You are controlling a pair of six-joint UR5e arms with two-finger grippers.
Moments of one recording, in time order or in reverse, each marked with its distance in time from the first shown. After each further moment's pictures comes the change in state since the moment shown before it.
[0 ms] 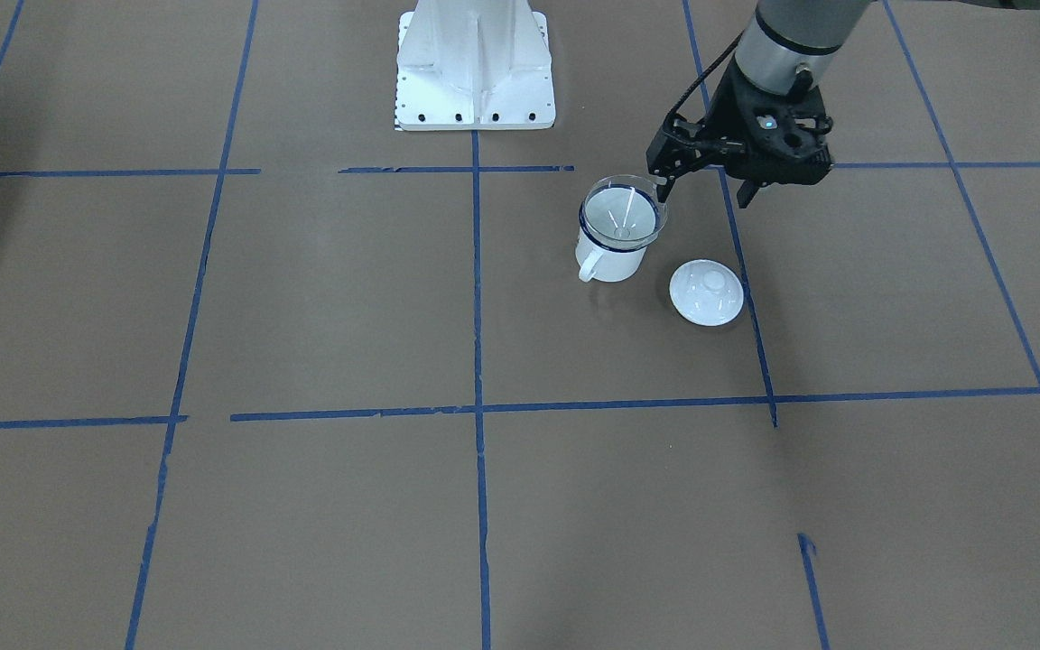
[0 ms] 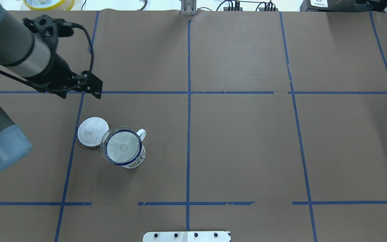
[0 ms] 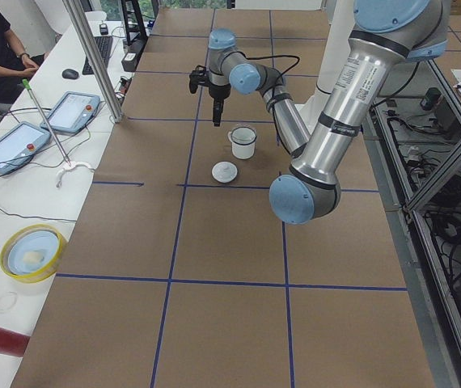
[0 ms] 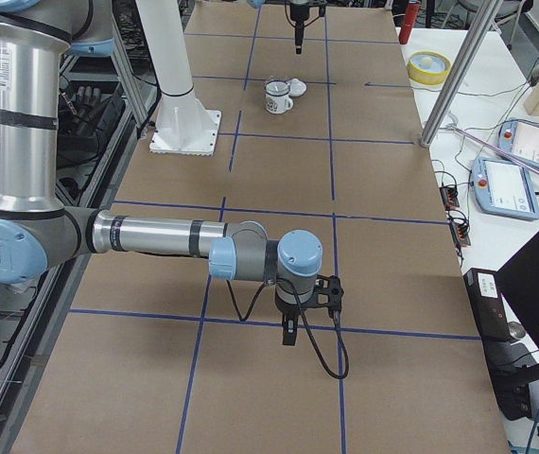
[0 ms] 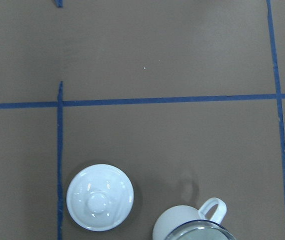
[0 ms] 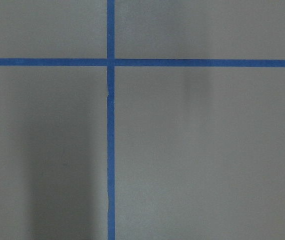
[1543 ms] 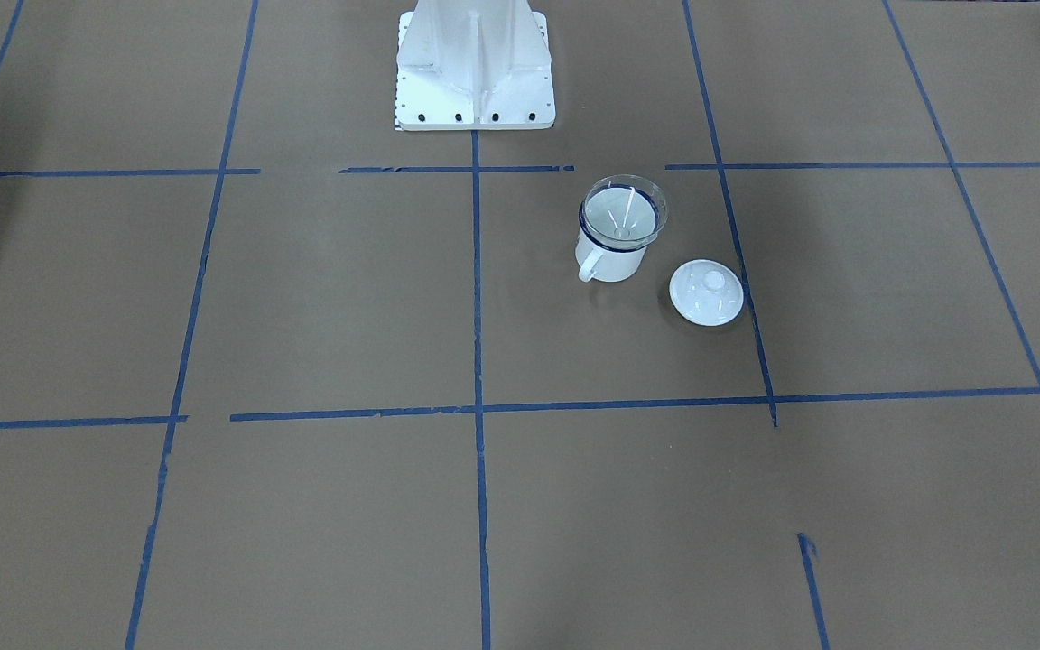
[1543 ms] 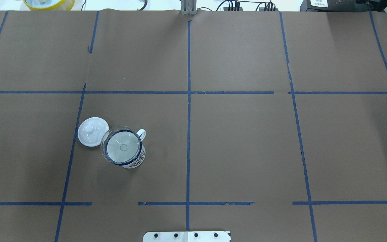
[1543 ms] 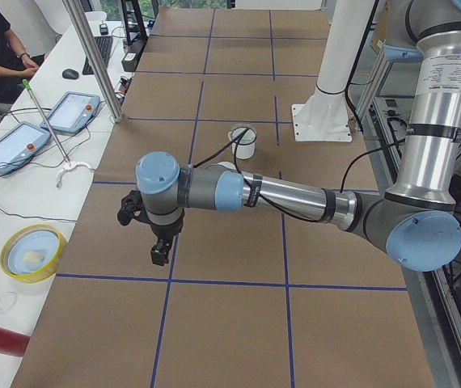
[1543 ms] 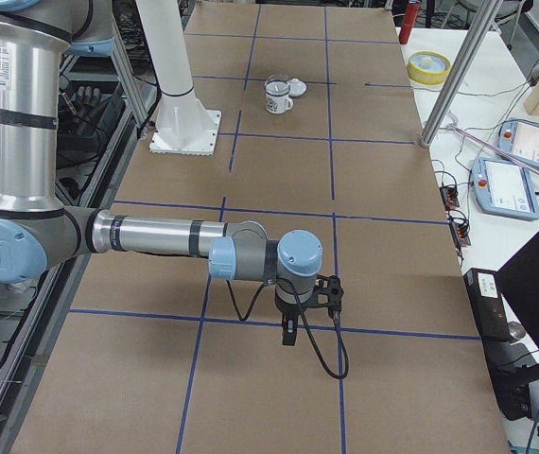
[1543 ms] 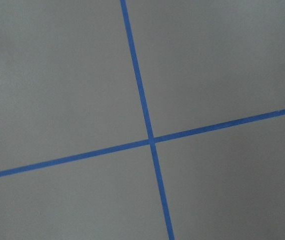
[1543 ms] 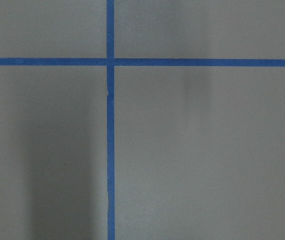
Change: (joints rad) left arm -0.851 0.382 0.338 -0.148 -0.266 1.075; right arm 0.000 0.000 0.000 0.000 0.000 0.000
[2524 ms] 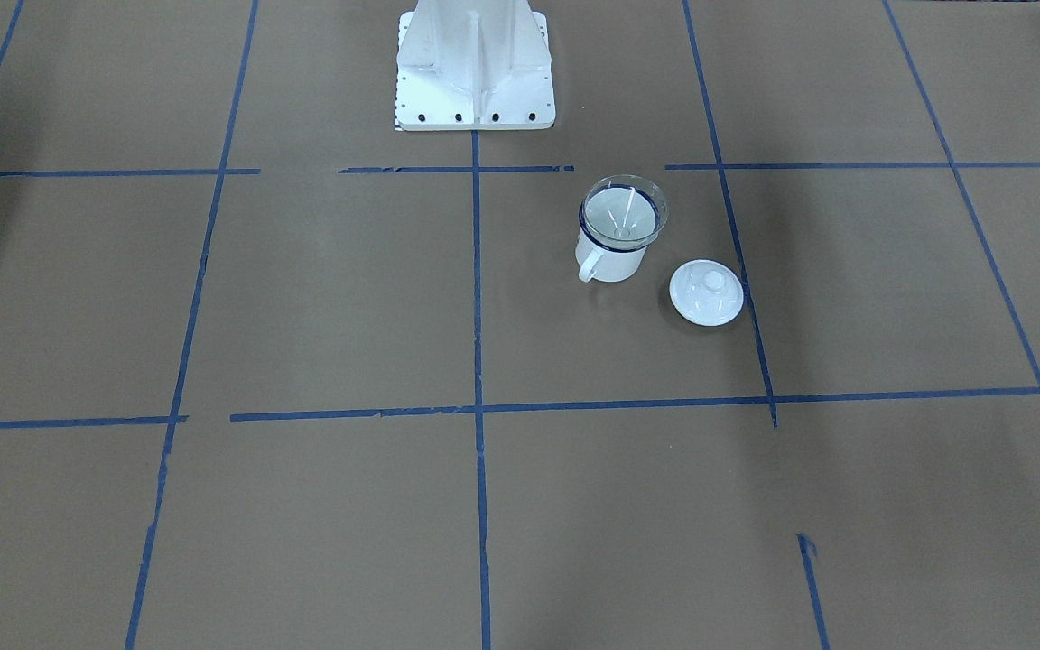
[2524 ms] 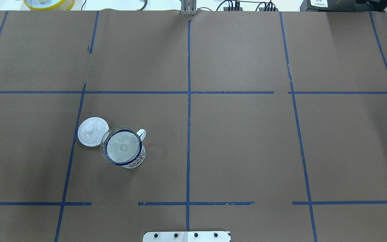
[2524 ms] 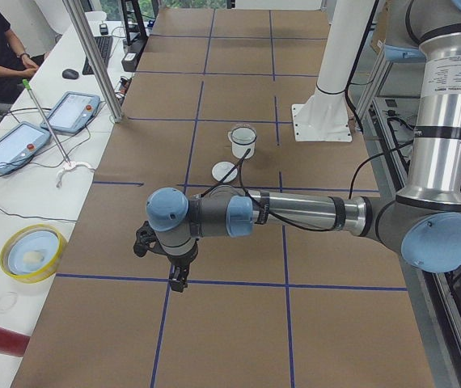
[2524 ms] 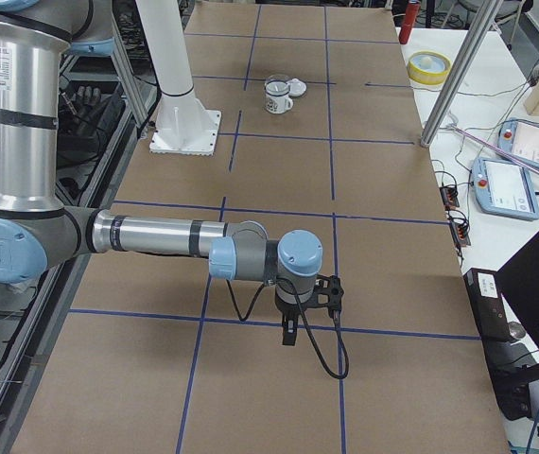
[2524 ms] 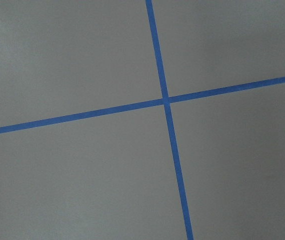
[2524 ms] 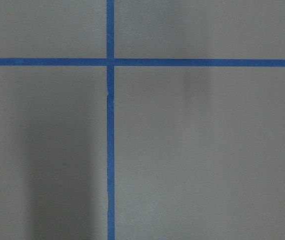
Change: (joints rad) left arm -0.011 0.071 0.144 0.018 -0.021 0.164; right arm 0.000 0.000 0.000 0.000 0.000 0.000
